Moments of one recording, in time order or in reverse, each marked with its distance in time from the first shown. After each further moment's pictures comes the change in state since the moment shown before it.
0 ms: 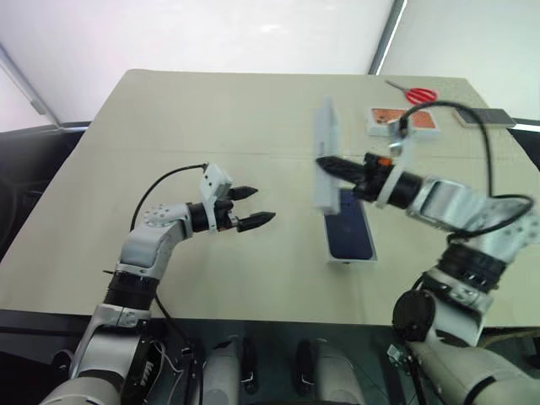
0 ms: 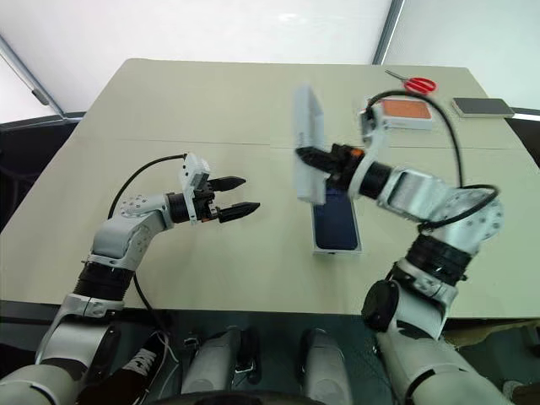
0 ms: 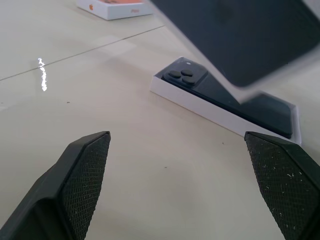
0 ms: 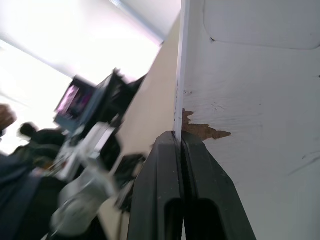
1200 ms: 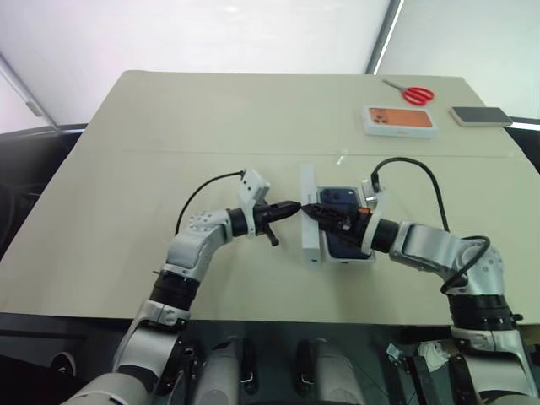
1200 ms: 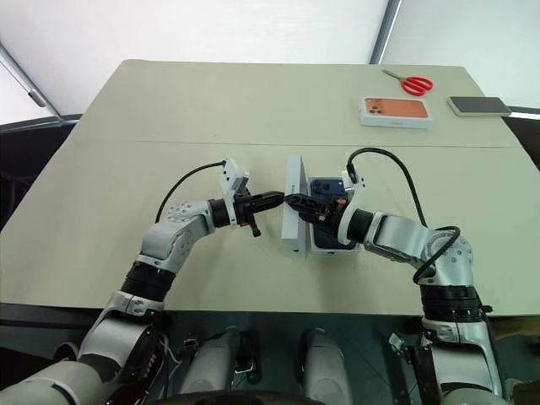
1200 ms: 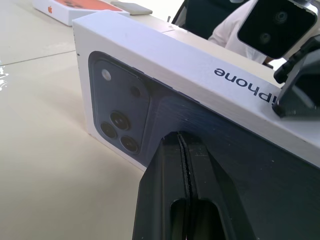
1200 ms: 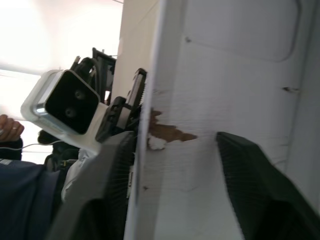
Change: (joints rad) left arm -0.040 -0.233 -0.065 0.109 0.065 -0.044 0.072; right arm 0.249 -0.328 0.413 0.064 0.265 -0.414 -0.020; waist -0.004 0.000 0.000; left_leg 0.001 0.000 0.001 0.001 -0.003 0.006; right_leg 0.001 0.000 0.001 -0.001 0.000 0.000
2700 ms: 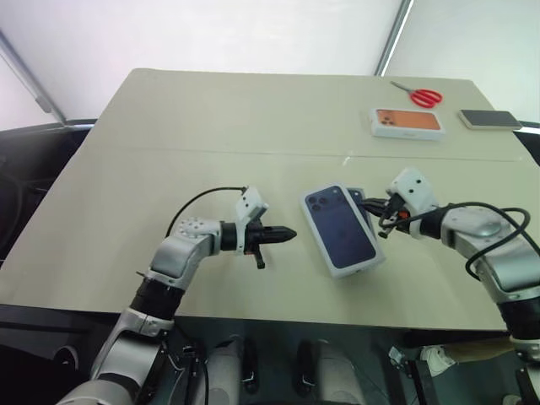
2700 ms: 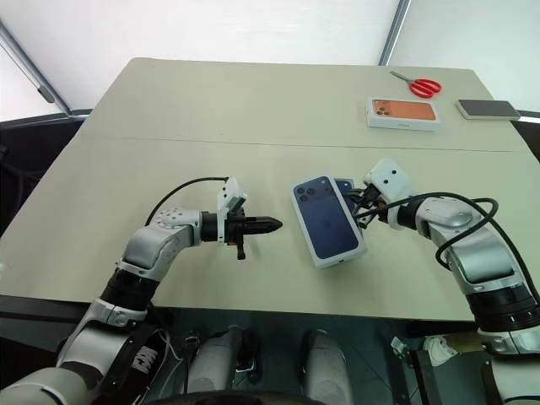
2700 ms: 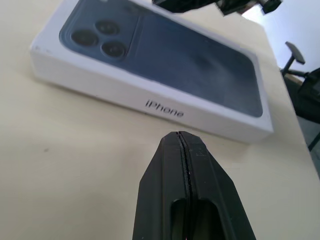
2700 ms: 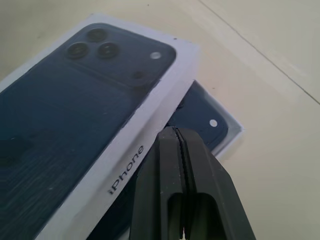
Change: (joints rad) left arm 0.071 0.099 -0.075 -0.115 0.023 0.157 -0.122; right arm 0.081 -0.322 0.189 -0.113 -1.549 -0.634 1.006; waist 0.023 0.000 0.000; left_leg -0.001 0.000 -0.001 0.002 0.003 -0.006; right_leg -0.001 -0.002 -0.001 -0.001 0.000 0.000
